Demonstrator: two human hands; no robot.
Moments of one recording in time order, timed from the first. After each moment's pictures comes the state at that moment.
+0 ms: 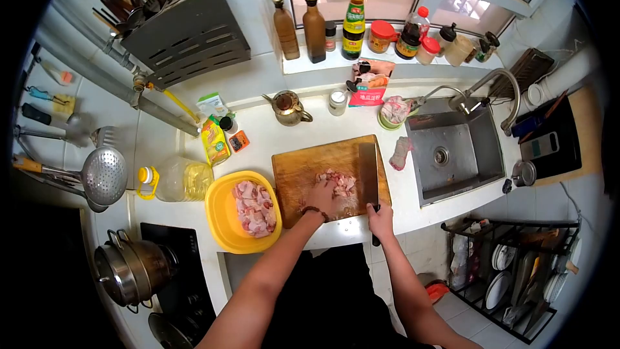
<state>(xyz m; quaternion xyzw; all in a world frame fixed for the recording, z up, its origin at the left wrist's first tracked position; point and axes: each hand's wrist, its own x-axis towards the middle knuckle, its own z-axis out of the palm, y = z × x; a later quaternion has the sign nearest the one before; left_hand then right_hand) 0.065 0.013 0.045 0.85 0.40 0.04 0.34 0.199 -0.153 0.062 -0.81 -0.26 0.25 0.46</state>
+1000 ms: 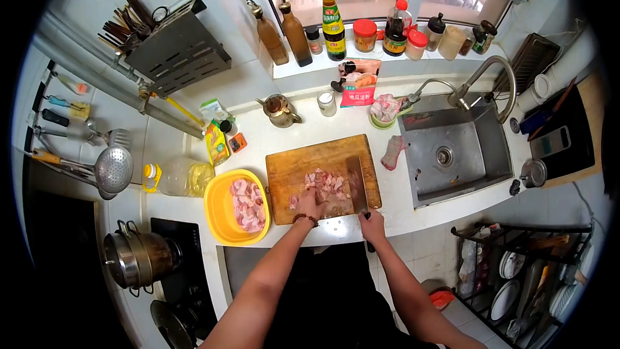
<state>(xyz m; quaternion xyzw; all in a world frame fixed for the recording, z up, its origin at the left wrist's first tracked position) 0.062 -0.023 0.010 0.80 0.52 -0.03 0.31 0.221 -0.201 0.007 -0.79 -0.29 0.30 0.44</state>
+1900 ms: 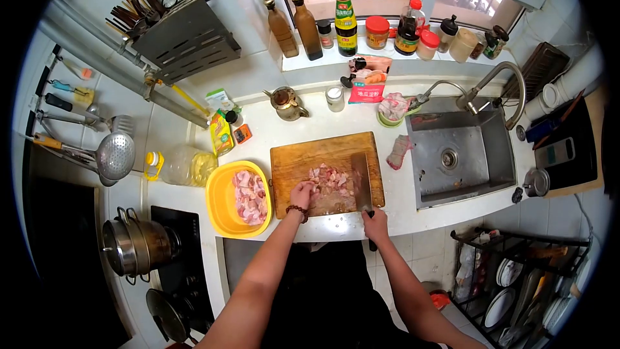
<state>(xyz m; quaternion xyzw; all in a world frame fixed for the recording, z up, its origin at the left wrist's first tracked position) 0.043 0.003 -0.032 0.26 0.56 0.29 0.73 0.225 -0.203 0.006 -0.78 -0.30 0.31 0.45</state>
